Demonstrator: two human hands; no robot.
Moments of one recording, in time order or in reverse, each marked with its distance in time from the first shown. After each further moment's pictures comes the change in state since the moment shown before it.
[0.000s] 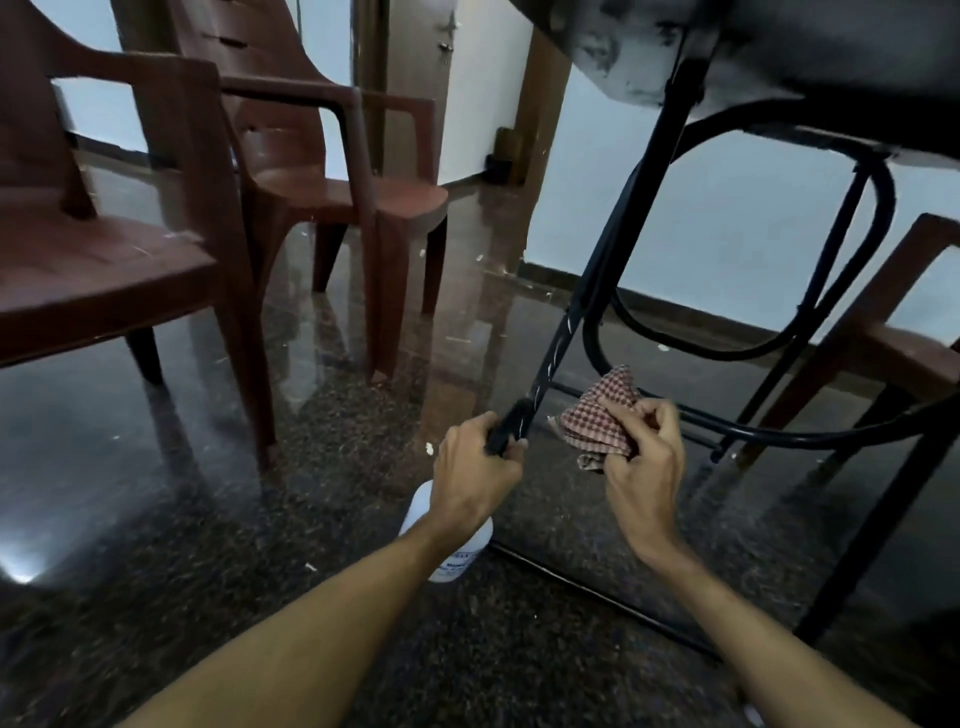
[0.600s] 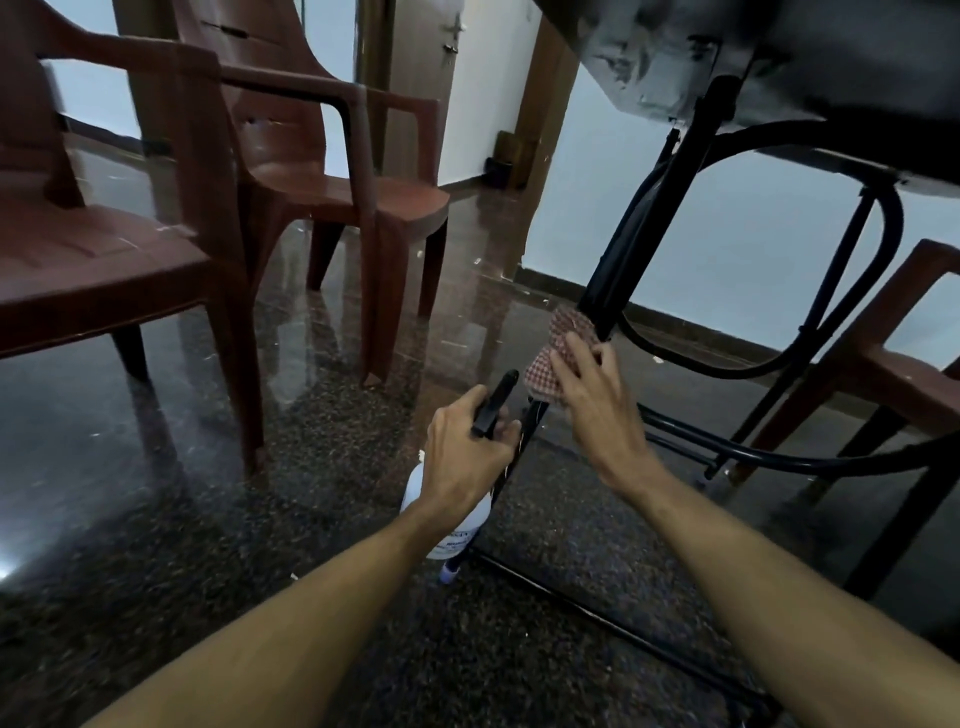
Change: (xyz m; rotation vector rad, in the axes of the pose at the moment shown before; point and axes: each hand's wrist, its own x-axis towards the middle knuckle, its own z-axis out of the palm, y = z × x) left_hand 0.032 0.002 -0.008 -0.110 0.103 0.093; right_hand 0.075 -0.004 0.048 -0.677 -0.429 -0.402
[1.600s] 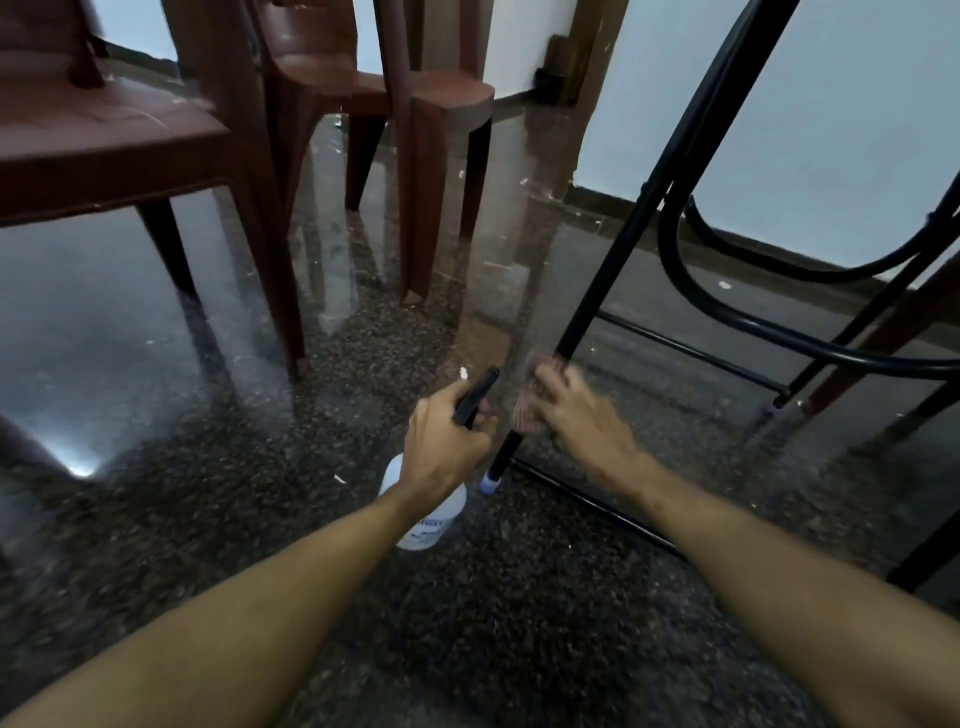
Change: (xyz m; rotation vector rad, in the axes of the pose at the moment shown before) left_hand -0.067 -0.109 -0.013 0.200 -0.060 -0.194; right_hand -0.085 -0.055 0.098 0.138 -0.216 -0.291
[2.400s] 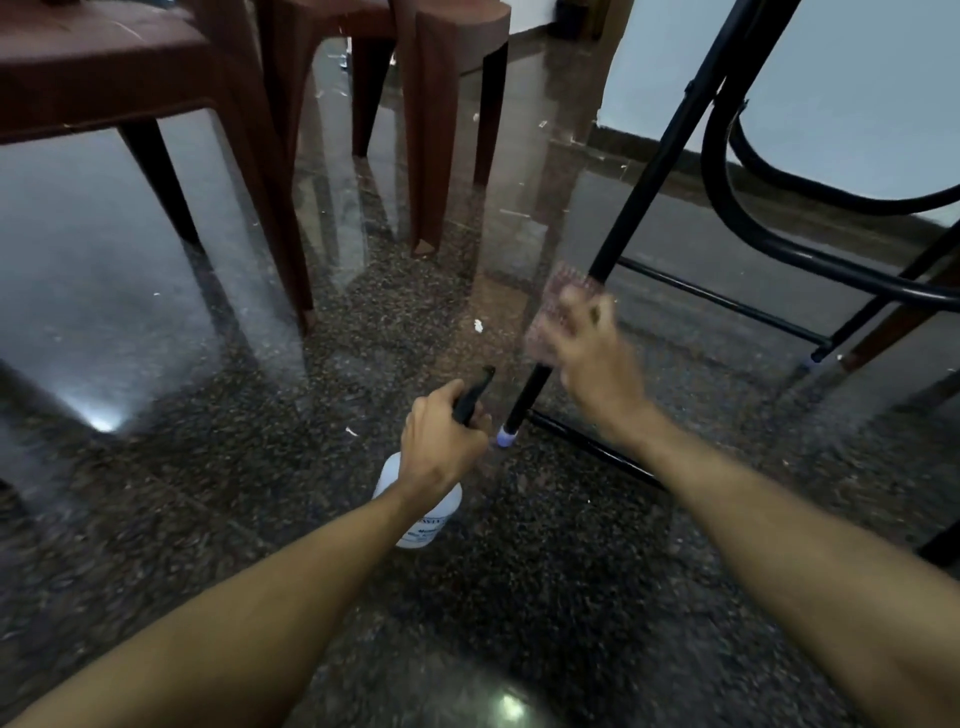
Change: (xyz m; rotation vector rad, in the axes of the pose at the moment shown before) left_hand -0.030 -0.051 0.018 0.111 -0.022 -0.097; right_hand 0.007 -0.005 0.038 0.003 0.201 0.106
